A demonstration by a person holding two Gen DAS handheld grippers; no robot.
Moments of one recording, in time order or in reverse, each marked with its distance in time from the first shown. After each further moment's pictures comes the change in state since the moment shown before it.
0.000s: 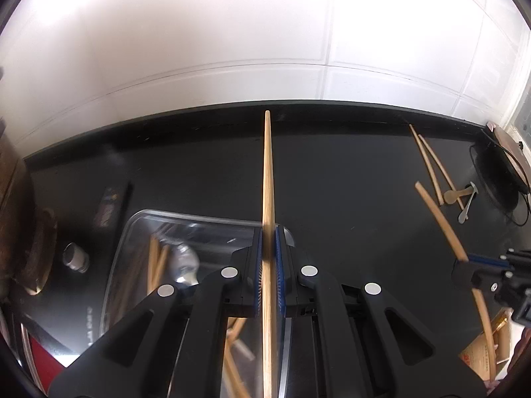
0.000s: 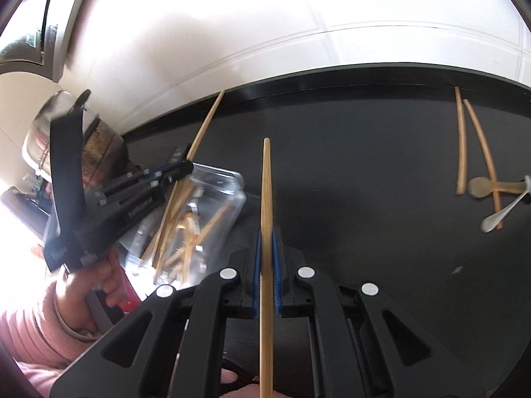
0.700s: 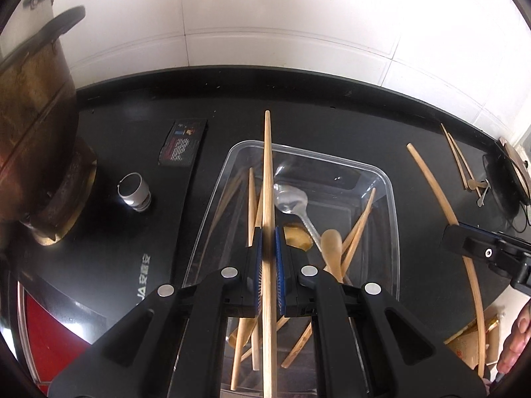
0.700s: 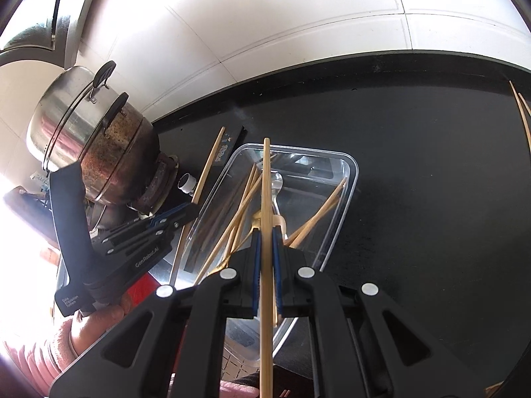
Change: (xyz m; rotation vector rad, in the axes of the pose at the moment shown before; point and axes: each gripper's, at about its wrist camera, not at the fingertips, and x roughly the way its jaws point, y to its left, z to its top) left arm -0.019 0.131 -0.062 -0.132 0.067 -0.001; right arm 0.063 0.113 -0.025 0.001 0.013 0.046
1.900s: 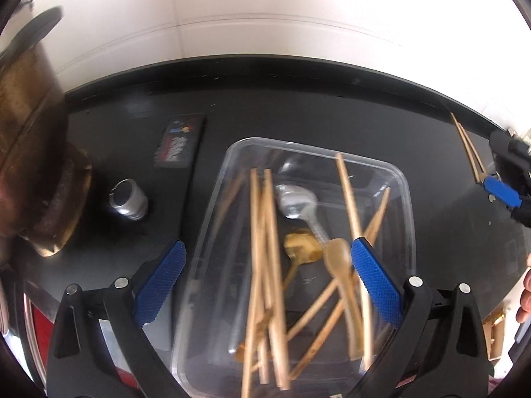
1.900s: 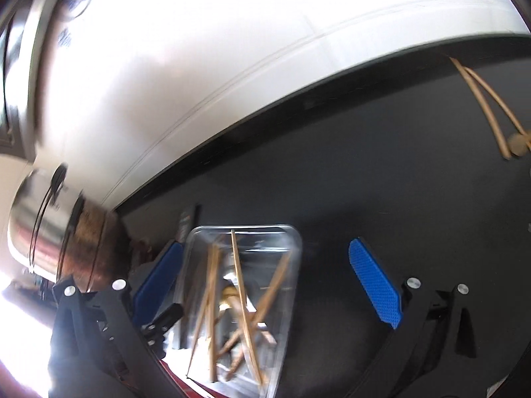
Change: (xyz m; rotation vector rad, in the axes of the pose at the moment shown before) left arm 0.021 -0.010 0.012 0.035 0.050 0.021; right arm -0.020 -0.084 0.034 0.318 -0.188 -0.117
